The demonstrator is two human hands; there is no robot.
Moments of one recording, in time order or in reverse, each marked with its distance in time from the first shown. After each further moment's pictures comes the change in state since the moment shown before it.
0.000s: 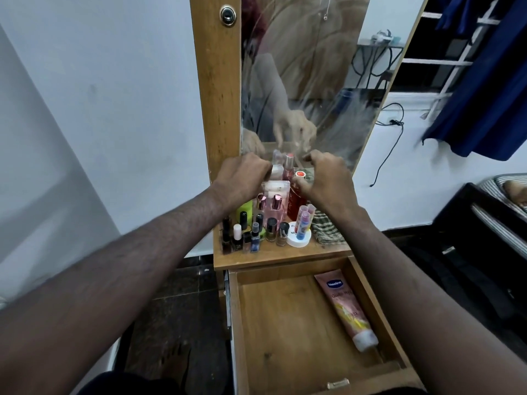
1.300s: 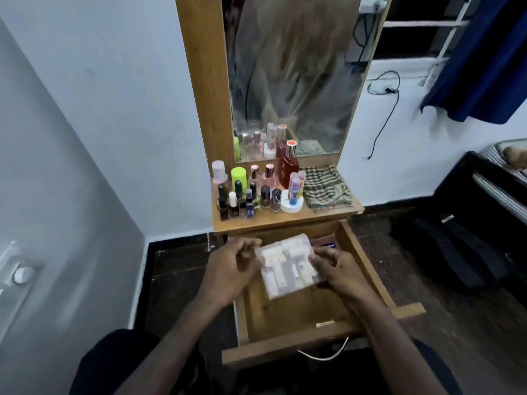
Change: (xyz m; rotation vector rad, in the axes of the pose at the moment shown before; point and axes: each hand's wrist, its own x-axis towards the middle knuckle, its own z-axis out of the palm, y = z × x) left_hand -0.229 0.080 0.053 -0.901 -0.133 -0.453; right_hand -0.232 0.053 0.002 1.008 -0.546 0.740
